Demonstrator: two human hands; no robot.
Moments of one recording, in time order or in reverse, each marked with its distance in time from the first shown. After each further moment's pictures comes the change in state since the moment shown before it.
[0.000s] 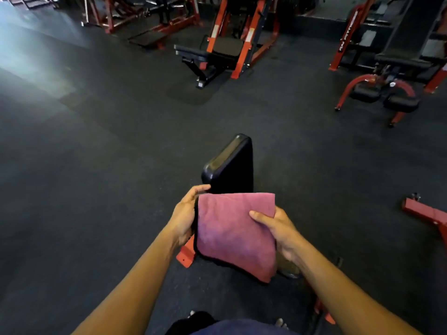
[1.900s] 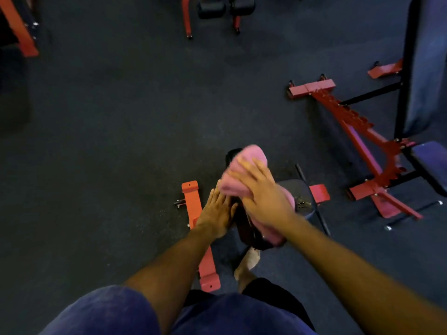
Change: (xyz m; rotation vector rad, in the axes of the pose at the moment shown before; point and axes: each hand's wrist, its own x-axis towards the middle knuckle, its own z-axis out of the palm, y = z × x) left_hand 0.396 -0.026 -0.018 1.481 -1.235 0.819; right_hand 0.260 -0.044 0.141 -1.170 0.648 -0.237
